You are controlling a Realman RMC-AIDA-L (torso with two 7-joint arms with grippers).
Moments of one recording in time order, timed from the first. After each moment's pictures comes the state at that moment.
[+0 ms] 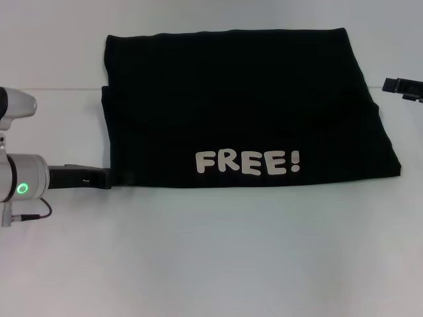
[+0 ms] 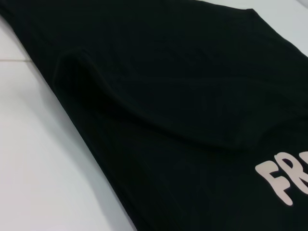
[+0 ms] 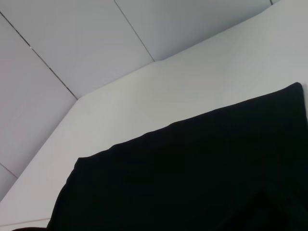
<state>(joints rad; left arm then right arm) -0.70 -2.09 0.46 0.62 2.49 1.11 -1.93 0.69 1.90 -0.46 -0.53 -2.11 -1.13 2.03</state>
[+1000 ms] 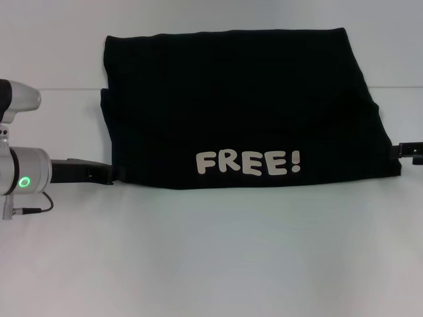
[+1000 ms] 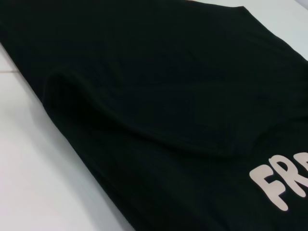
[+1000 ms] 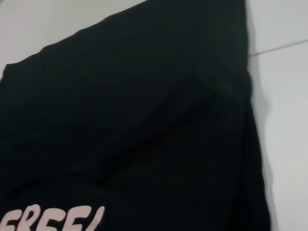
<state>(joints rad) -0.72 -2.09 0.46 0.62 2.50 1.12 -1.92 0.69 1.86 -0.57 -0.50 -2.38 -1.13 2.26</state>
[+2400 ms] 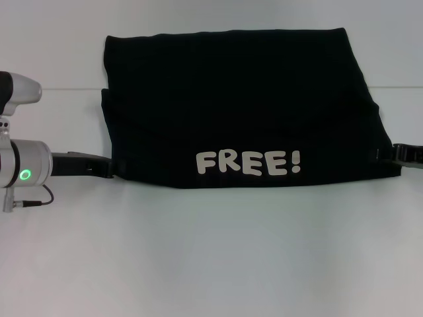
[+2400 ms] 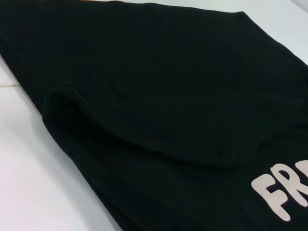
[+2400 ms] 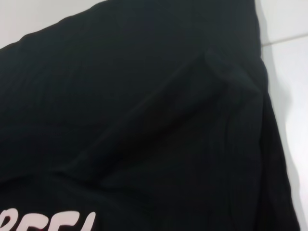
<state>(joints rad) -0.73 -2.08 0.47 0.62 2.50 1.11 -1.93 0.73 1.93 -0.64 -0.44 -2.38 -0.94 2.25</state>
